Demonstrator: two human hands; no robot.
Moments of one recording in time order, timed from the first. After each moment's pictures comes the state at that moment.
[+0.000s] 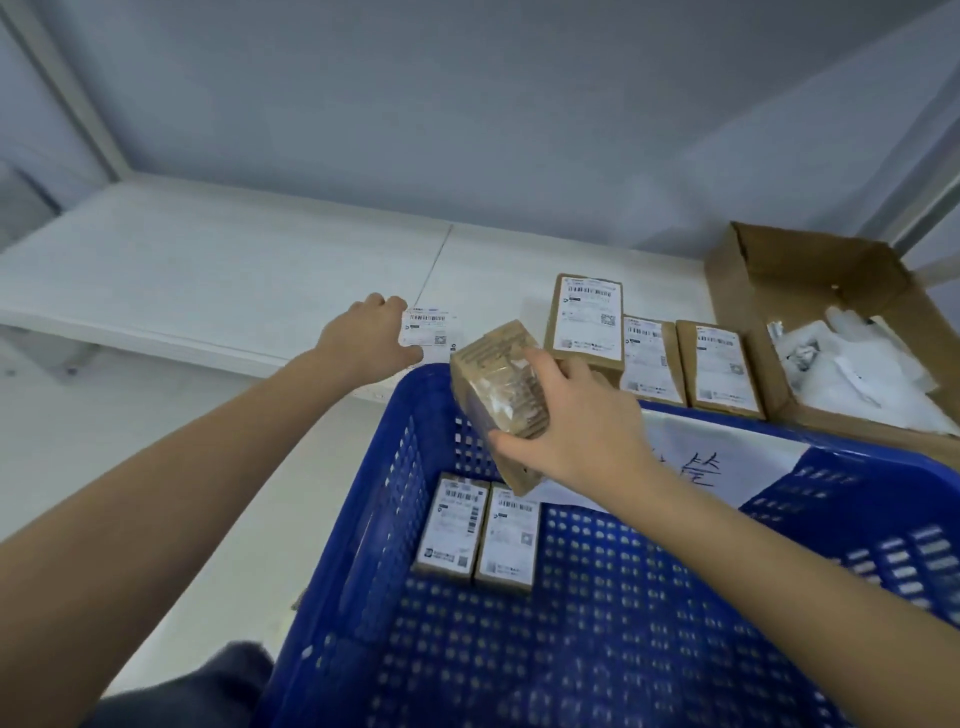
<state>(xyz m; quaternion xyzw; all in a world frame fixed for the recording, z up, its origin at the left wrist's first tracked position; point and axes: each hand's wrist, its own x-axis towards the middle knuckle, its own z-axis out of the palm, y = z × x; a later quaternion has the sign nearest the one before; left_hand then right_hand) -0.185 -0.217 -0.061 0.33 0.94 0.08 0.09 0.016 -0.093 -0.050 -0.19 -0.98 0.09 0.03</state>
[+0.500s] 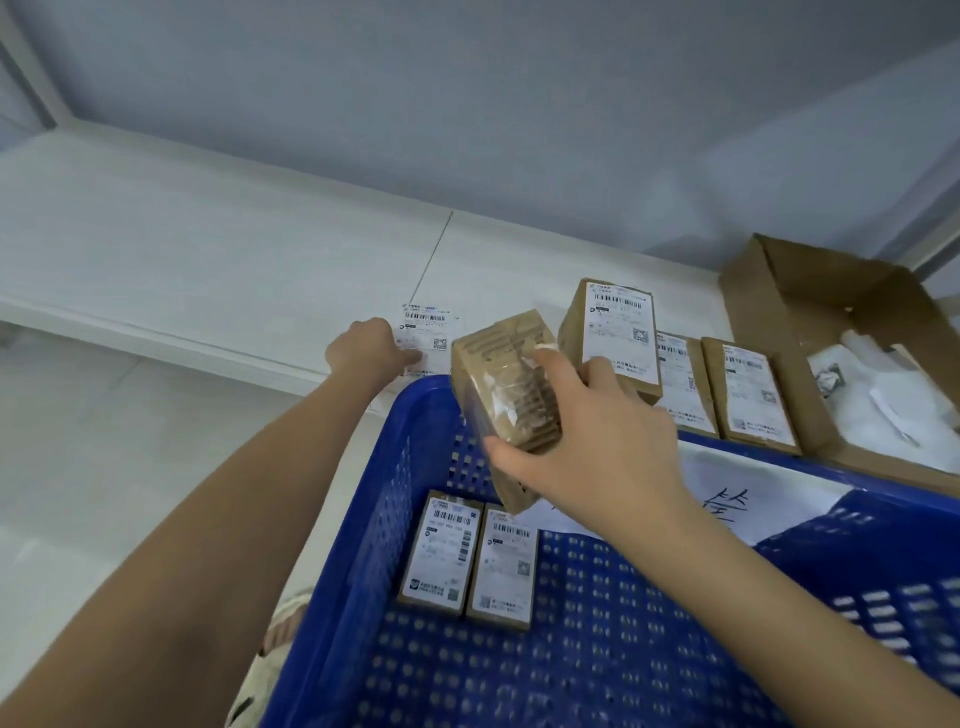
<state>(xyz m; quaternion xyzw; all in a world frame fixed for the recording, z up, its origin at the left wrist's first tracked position) -0.248 -0.182 -0.149 0.17 0.96 0.14 0.15 -0.014 -0.108 -0.048 -0.23 -0.97 0.06 0.04</state>
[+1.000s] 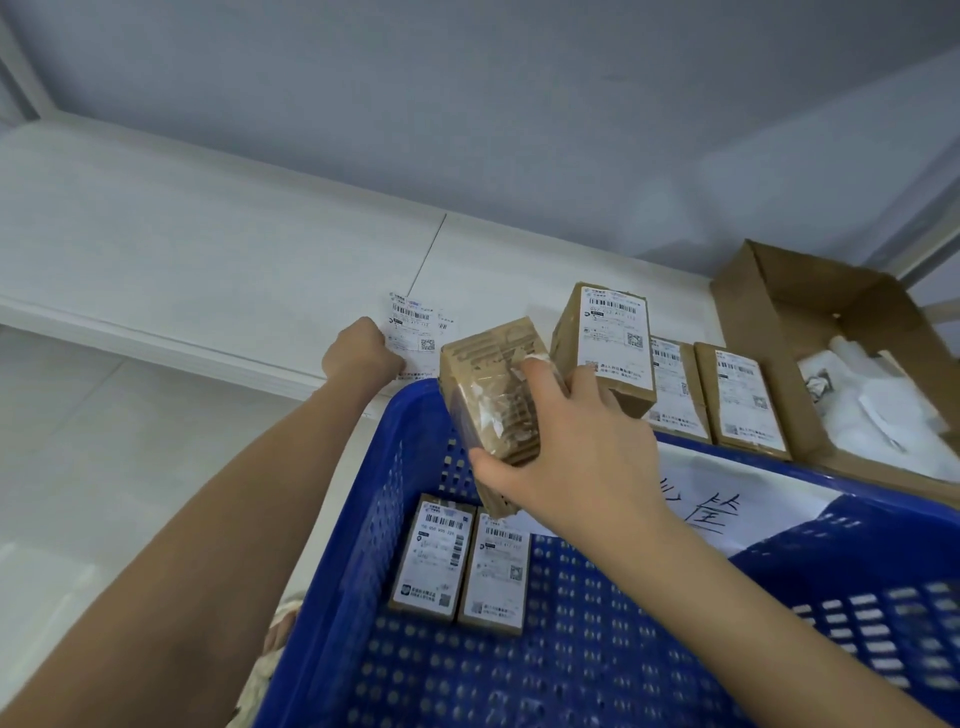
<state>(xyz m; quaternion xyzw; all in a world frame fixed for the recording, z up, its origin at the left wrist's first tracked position) -0.251 -0.178 -0.158 0.11 0.95 0.26 0.17 -0.020 -0.119 -0.049 -0.24 -0.97 0.05 0.02</state>
